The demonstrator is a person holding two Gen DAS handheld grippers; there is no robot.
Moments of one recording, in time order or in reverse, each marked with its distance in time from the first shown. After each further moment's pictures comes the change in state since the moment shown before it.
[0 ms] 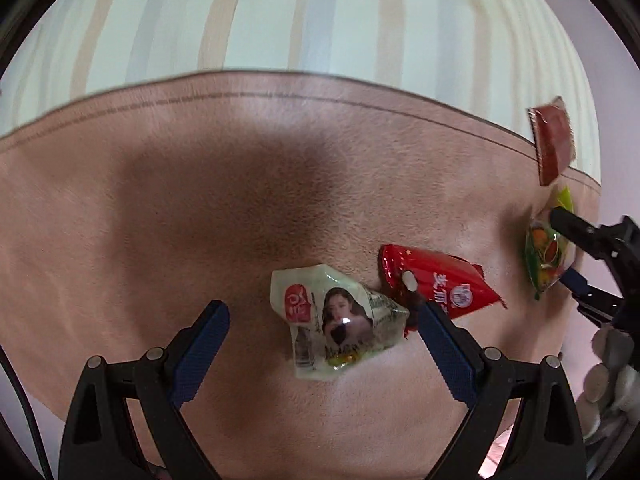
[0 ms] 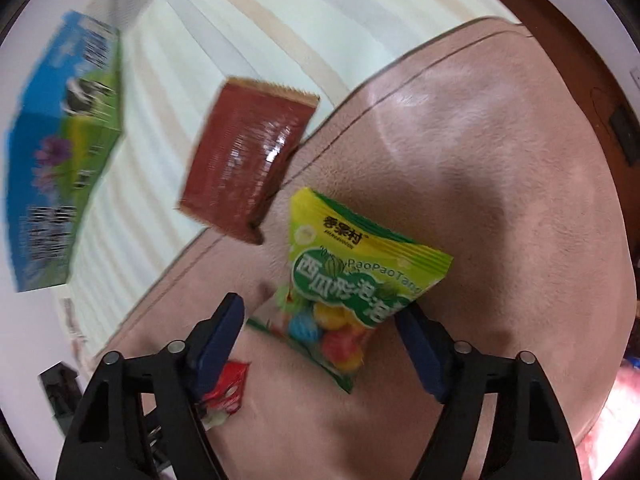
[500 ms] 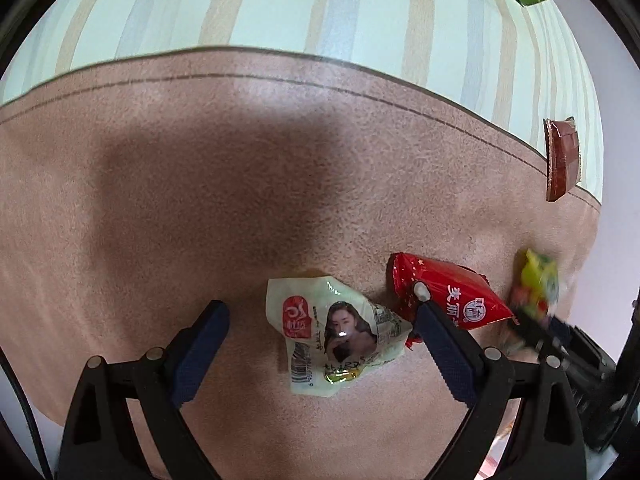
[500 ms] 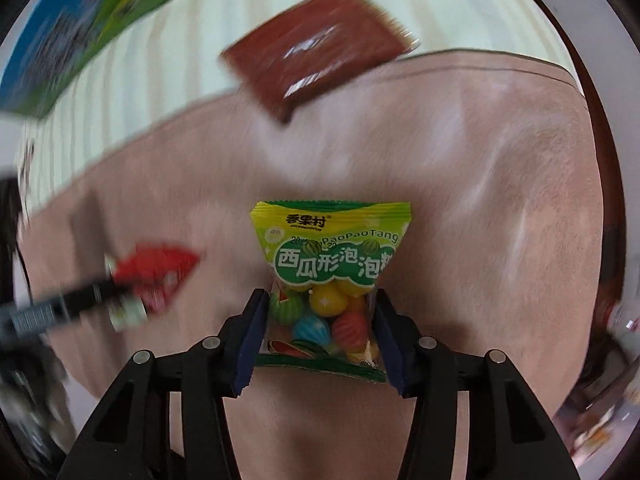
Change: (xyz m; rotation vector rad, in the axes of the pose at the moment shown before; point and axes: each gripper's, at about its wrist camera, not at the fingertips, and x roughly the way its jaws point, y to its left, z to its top) left arm 0.008 0.002 -0.002 -0.039 -0.004 -0.030; right arm 0.015 0.024 -0.059 -0.475 0.098 -0.166
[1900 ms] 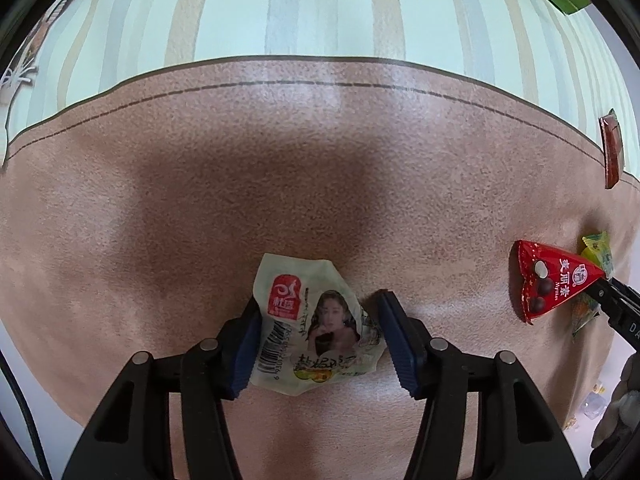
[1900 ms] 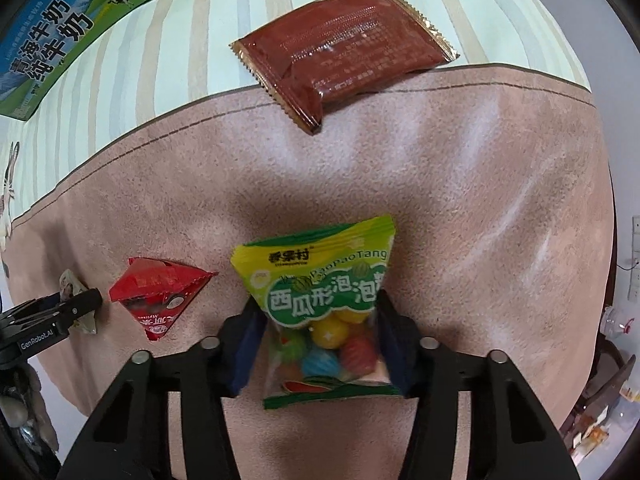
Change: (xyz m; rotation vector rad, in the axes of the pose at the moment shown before) left arm -0.010 0.030 -0.008 0.055 -0.010 0.142; right arm 0.025 0.020 0.034 0.020 -0.035 -0.033
